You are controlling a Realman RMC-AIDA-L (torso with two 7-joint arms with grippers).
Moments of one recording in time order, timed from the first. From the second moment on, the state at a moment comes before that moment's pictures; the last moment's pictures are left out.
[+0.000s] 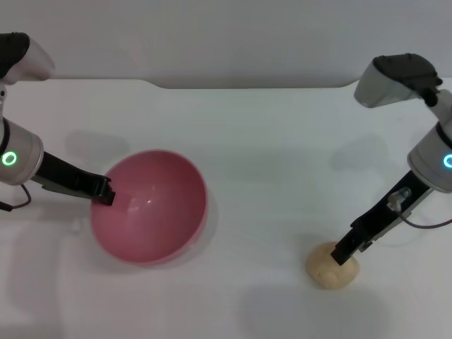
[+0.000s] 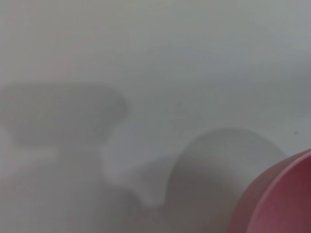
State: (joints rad) left arm -0.57 -2.06 1.14 1.17 2.59 1.49 -2.71; right arm 0.89 2.06 -1.05 -0.77 -2.67 -1.66 2.56
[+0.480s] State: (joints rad) left arm -0.57 -2.06 1.15 1.17 2.57 1.49 -2.72; right arm 0.91 2.07 -1.12 -0.67 -2.64 -1.53 2.56
